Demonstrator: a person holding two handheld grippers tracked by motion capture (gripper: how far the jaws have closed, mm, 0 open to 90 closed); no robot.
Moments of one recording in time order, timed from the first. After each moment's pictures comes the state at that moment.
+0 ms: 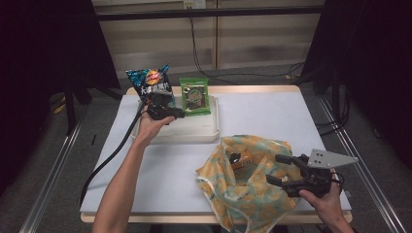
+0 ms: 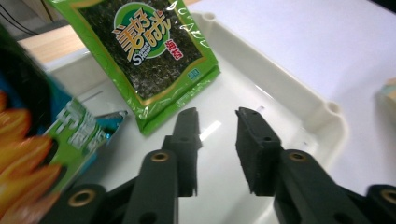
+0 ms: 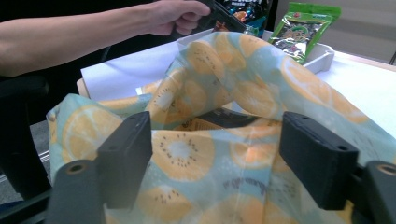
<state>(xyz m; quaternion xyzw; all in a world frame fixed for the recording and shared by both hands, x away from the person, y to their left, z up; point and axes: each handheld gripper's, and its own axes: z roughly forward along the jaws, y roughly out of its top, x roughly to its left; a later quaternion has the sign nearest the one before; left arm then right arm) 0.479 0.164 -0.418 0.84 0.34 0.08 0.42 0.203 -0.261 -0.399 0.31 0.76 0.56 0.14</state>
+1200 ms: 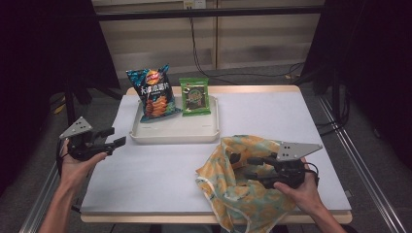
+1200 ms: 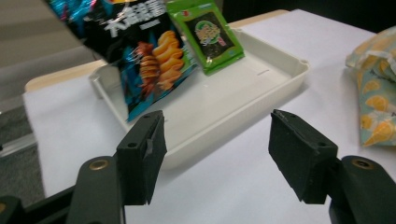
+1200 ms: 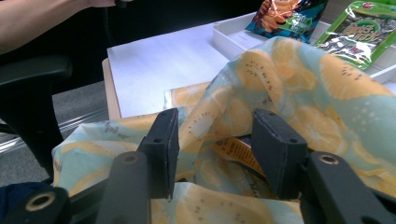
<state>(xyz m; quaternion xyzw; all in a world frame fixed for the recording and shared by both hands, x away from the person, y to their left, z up) 0.335 0.338 -0.385 0.77 0.36 0.19 0.49 0.228 -0.208 -0.389 0.25 0.81 0.53 0.09</state>
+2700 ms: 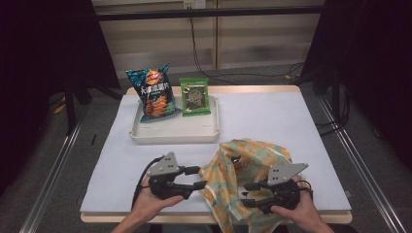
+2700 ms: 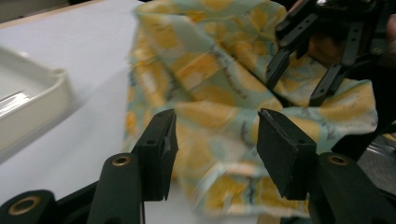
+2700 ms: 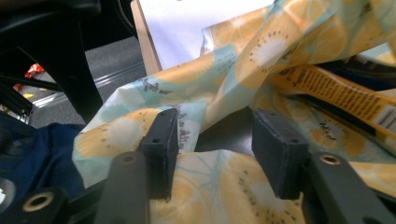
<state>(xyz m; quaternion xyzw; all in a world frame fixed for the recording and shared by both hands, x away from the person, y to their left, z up) 0.249 0.124 -0.412 0.83 0.17 0.02 0.53 0.200 -0.196 -0.429 0.23 0.85 0.47 0.02</state>
